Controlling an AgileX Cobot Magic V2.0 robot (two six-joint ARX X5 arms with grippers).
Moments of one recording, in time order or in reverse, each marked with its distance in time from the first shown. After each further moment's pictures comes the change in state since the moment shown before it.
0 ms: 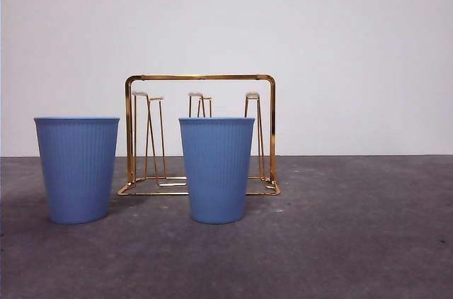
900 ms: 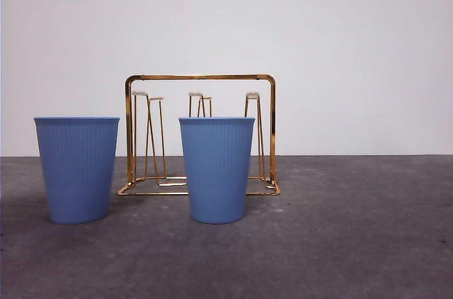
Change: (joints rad) left arm -0.062 0.069 0.053 -0.011 0.056 0.010; right arm 0.025 0.039 0.021 -0.050 -0.016 -0.027
